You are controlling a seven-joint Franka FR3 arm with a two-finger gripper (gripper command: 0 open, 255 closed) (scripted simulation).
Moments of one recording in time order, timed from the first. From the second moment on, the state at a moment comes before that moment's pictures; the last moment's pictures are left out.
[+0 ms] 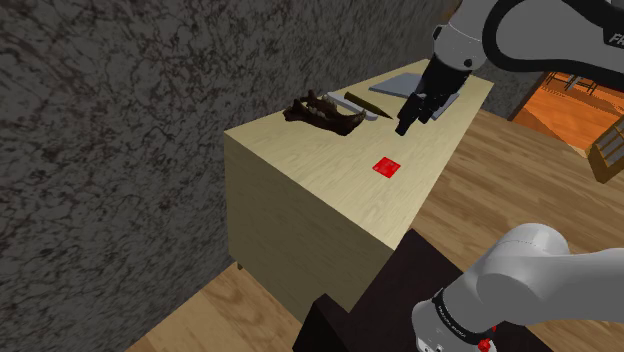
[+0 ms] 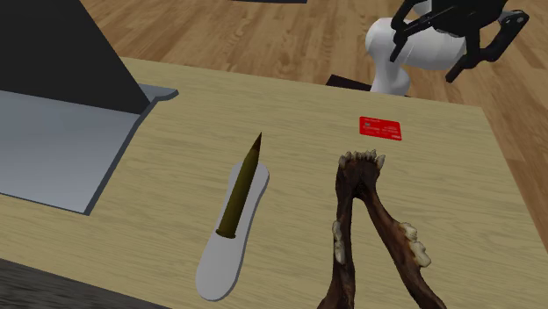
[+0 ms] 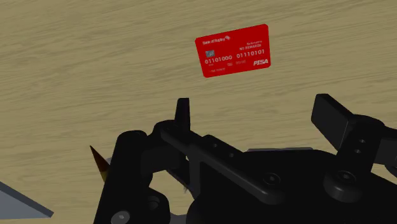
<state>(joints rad) 0.01 -0.81 0.05 -2.36 -0.08 1.70 0.01</state>
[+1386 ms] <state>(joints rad) -0.04 -0.11 -0.18 -1.85 -0.12 1.85 -0.38</state>
